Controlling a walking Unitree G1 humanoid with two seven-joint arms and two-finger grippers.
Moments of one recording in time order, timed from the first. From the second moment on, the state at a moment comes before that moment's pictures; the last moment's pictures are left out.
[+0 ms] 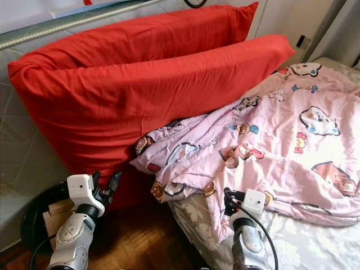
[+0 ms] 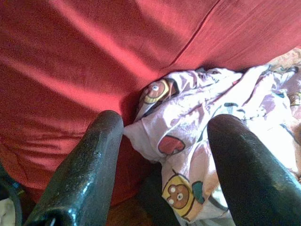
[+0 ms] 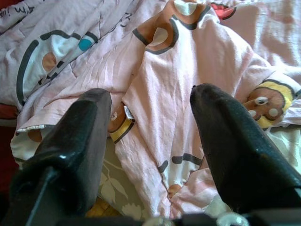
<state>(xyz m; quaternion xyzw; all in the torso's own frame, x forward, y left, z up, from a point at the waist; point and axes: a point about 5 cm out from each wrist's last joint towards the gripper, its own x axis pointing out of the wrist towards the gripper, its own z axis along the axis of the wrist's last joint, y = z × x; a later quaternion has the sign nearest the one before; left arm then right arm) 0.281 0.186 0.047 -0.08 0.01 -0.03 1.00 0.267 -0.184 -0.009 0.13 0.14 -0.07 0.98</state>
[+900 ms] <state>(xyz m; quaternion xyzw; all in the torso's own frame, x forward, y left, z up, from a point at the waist) 0.280 0.183 0.047 -0.08 0.02 -0.04 1.00 0.270 -0.179 -0.008 0.13 0.15 -0.05 0.98</state>
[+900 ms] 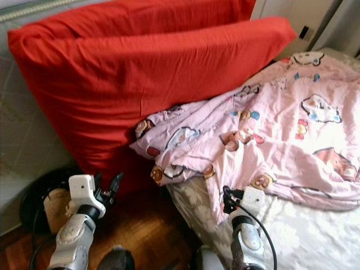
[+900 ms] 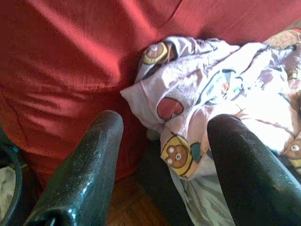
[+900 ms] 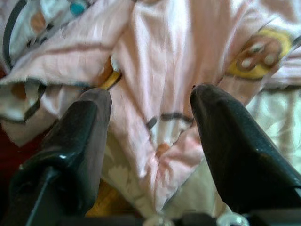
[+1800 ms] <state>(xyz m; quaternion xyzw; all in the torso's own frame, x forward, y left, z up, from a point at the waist) 0.289 0.179 0.055 -0.08 0.01 -0.04 1.00 0.272 -0.160 -0.012 0.15 0.17 0.01 0.97</state>
